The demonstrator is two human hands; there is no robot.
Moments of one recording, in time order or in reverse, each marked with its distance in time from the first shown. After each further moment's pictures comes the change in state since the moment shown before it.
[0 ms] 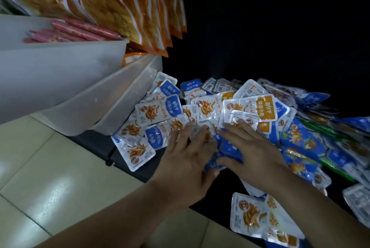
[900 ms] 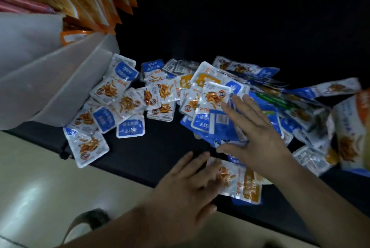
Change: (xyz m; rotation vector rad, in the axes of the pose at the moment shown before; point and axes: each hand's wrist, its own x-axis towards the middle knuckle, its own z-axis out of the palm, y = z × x) left_hand -0.037 0.080 0.022 -0.164 -0.022 0.435; right_hand -0.069 0.059 -0.011 0.097 0.342 -0.062
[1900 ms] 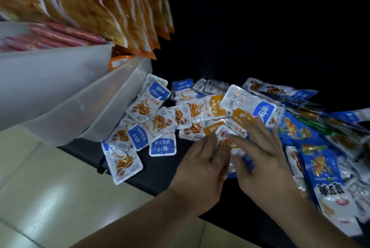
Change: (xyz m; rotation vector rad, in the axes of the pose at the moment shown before) left_hand 0.031 -0.066 -0.003 -0.034 0.106 -0.337; right_hand 0.027 -0.059 0.043 0.104 0.231 0.067
